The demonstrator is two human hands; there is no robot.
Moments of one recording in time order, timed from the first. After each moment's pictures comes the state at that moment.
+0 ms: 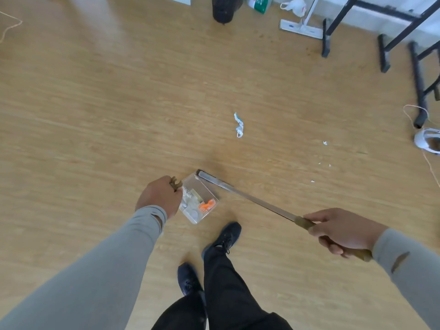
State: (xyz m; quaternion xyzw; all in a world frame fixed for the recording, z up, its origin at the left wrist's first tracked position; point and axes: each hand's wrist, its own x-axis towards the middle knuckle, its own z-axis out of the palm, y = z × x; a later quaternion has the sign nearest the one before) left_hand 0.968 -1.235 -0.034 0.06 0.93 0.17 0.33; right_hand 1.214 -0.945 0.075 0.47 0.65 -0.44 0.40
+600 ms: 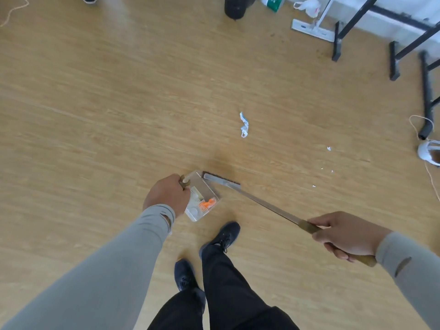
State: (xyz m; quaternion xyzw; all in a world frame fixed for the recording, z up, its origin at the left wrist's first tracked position) left_hand 0.963 -1.231 -0.033 0.06 0.92 0.17 0.34; right_hand 1.190 -0.940 0.079 0.42 0.69 -0.38 0.45
